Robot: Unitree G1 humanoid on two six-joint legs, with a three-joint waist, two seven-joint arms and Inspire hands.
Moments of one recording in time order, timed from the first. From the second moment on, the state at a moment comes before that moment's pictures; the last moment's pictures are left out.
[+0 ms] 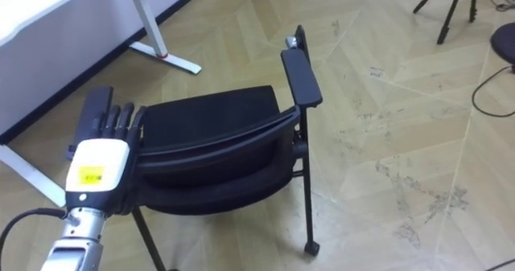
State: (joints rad) left arm 0.07 0.33 -0.24 0.45 1.14 0.04 0.62; right arm 0.05 -0.27 -0.02 1.35 0.38 0.00 0.07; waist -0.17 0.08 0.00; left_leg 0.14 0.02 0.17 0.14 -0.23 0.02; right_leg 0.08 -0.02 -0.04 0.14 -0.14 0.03
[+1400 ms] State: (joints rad) left arm 0.01 0.37 -0.21 0.54 1.10 0.00 0.63; right arm 0.07 -0.29 -0.33 1.21 0.37 0.01 -0.11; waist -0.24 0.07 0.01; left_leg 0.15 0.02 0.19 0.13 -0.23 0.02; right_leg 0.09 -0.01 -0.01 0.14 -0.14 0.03
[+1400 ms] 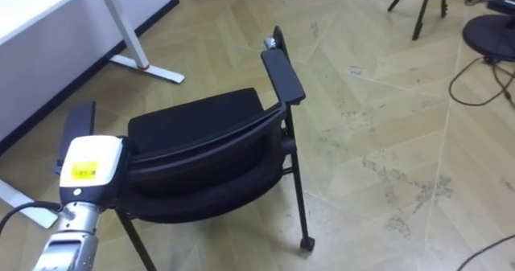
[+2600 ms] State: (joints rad) left arm -0.05 0.39 -0.28 0.44 1.10 -0.01 0.50; right arm 0.00 -0.32 0.14 0.27 -0.69 -0.04 -0.37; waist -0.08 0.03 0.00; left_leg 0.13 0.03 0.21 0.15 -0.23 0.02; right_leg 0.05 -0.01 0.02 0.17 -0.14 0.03
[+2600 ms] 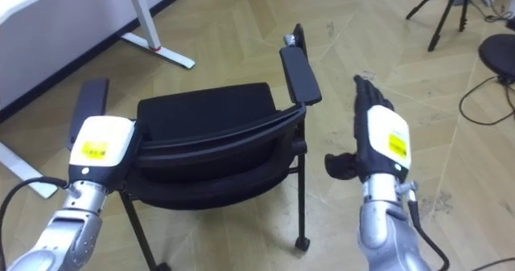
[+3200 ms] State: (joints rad) left arm -0.07 0.41 -0.28 0.43 1.12 -0.04 0.50; right arm -0.04 -0.38 0.22 0.27 -0.93 -0.08 -0.32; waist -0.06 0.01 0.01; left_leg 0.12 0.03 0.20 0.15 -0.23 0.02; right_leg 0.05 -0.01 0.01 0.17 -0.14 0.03
